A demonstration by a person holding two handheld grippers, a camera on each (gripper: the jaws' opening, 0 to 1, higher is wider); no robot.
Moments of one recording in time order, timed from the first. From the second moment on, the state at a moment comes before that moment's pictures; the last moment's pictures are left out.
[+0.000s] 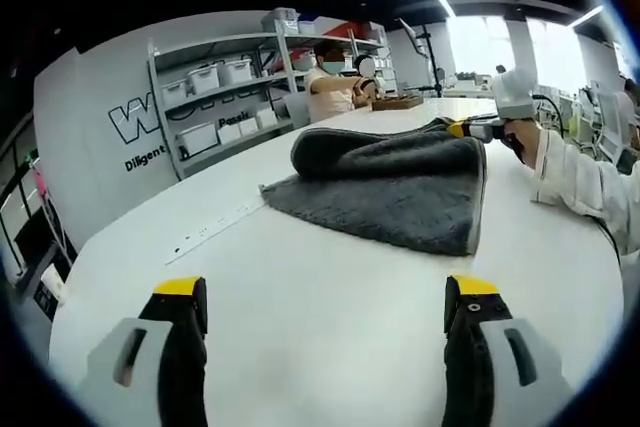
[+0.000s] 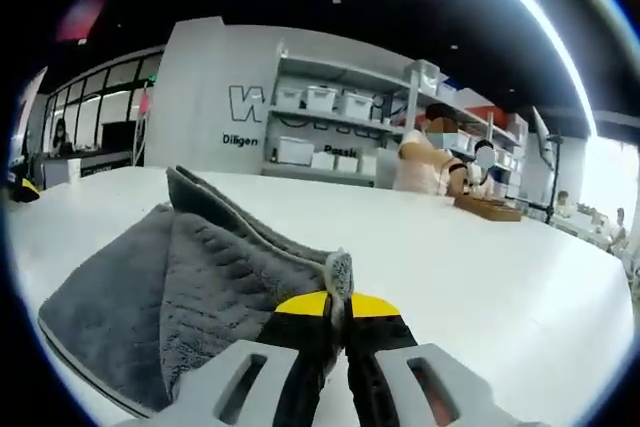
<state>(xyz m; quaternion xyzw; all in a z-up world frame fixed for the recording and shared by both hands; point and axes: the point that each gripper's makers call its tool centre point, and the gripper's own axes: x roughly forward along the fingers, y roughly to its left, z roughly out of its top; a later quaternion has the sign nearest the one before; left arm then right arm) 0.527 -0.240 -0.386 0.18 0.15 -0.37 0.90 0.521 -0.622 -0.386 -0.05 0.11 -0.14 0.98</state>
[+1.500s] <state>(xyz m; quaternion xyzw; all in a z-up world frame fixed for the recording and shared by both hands) 0.526 -0.243 -0.394 0.19 0.16 -0.37 0.89 0.509 -0.649 -0.416 0.00 0.19 -0.17 0.97</state>
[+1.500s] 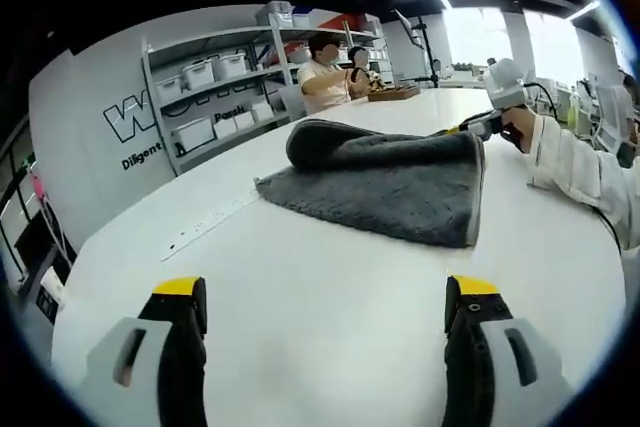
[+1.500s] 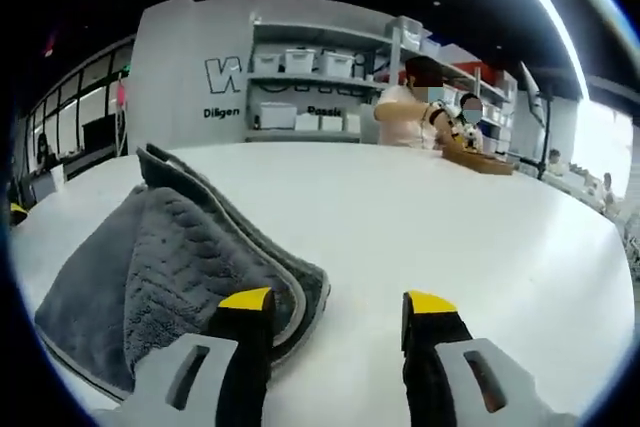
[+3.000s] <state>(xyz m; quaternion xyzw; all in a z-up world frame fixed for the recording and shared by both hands) 0.510 -0.326 -0.397 0.05 0.12 -0.43 0.89 0.507 -0.645 -0.390 -0.01 0.16 -0.16 0.97</state>
